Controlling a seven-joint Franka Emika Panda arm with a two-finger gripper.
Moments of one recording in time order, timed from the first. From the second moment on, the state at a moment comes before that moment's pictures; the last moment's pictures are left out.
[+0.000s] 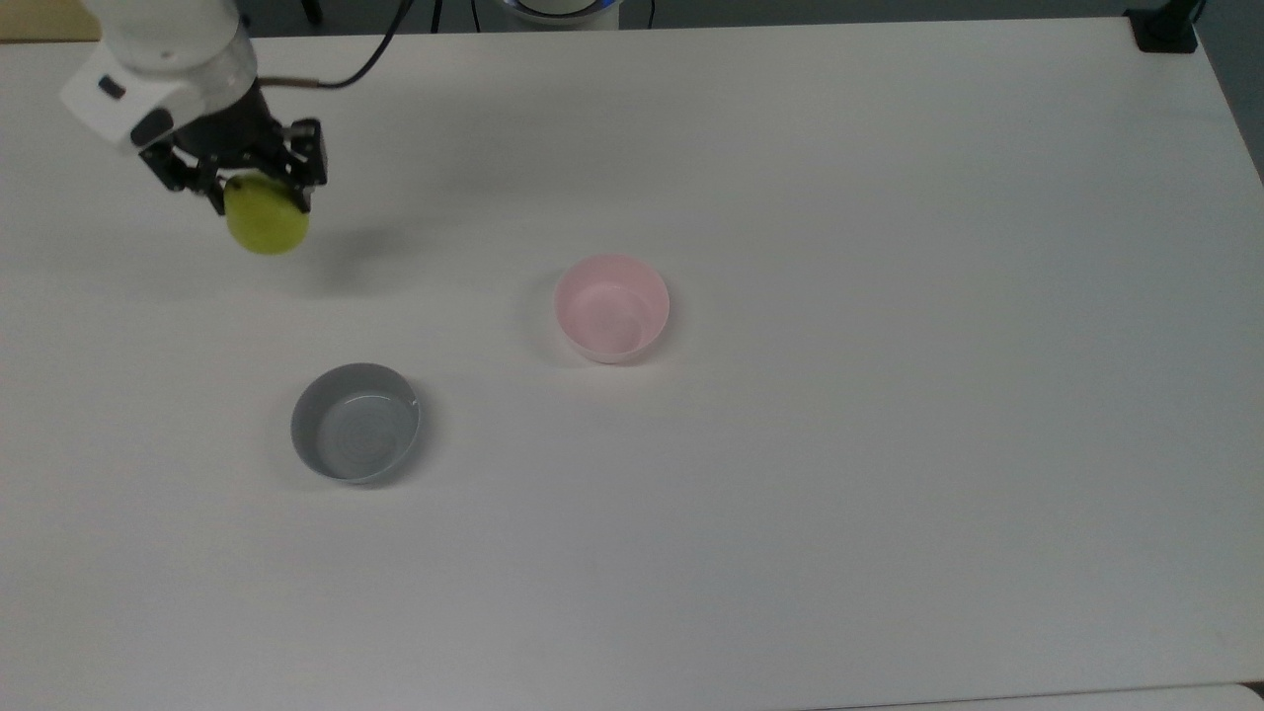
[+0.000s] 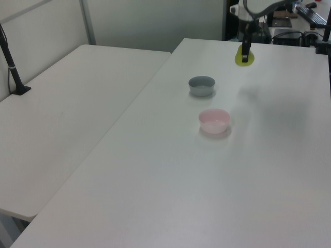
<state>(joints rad) -0.19 0.23 -0.14 -1.70 -0.04 1.97 -0.44</state>
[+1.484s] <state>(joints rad) 0.24 0.21 -0.09 -1.79 -0.04 2.03 0.05</state>
